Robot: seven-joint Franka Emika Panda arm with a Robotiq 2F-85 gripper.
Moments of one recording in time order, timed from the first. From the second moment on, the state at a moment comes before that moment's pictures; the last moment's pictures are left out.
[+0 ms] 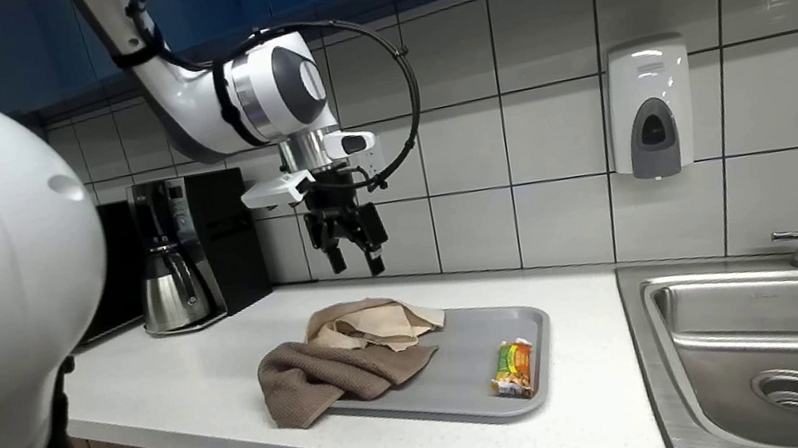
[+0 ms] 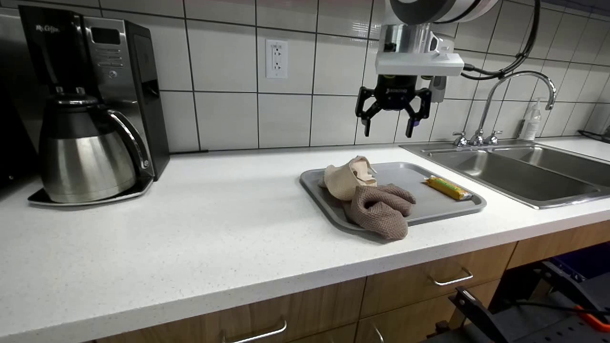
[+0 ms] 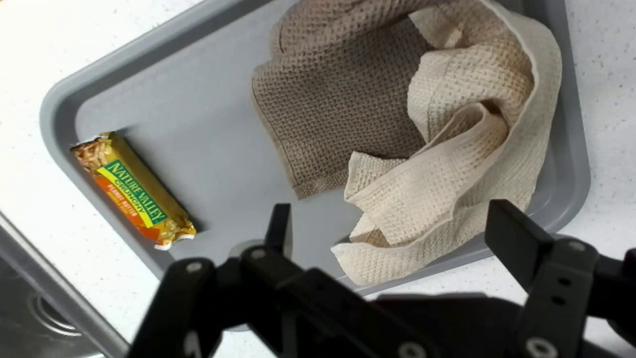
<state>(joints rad) 0.15 -0.06 -0.04 -2.46 -0.20 2.51 0.60</state>
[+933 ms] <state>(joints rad) 0.11 -0.31 0.01 -2.61 -0.09 2.42 0.41</state>
